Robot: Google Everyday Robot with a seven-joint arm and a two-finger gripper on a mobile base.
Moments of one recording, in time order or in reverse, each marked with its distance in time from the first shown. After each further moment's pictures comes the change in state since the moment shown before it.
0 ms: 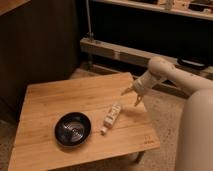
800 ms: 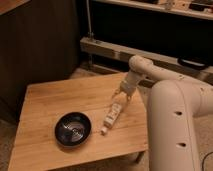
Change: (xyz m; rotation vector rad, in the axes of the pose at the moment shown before) arm -0.010 0.021 0.065 0.162 0.113 -0.019
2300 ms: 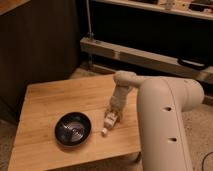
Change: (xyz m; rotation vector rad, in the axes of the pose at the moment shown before) arm 0.057 -0.014 0.085 0.186 0.087 0.011
